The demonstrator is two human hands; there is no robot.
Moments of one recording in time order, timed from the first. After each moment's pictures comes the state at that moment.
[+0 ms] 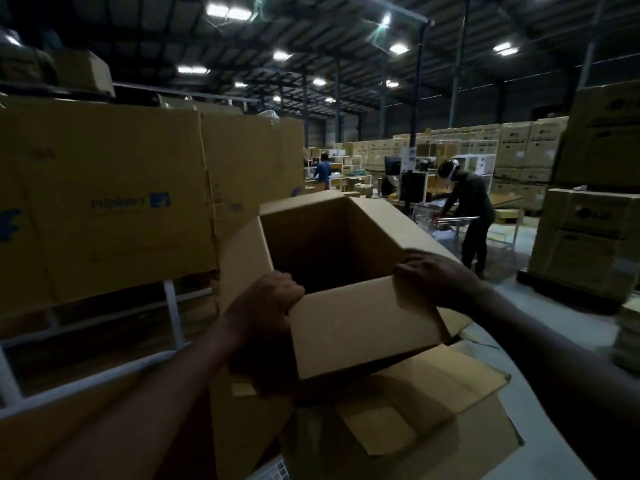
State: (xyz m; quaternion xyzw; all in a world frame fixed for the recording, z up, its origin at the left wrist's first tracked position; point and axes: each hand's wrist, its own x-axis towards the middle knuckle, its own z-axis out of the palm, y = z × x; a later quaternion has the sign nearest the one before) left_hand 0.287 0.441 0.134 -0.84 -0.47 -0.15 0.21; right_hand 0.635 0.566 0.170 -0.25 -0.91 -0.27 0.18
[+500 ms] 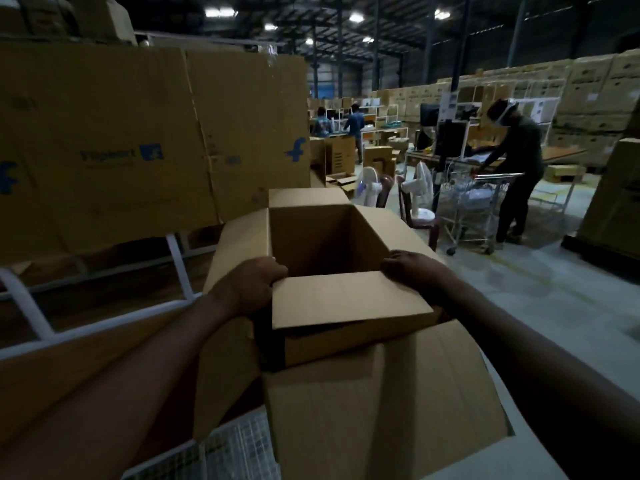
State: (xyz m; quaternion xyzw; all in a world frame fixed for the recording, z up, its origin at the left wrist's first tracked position) left_hand 0.312 0.473 0.078 -0.75 -0.64 -0.17 0.05; right_hand 0.633 0.667 0.061 -0.27 -0.94 -0.19 0.06
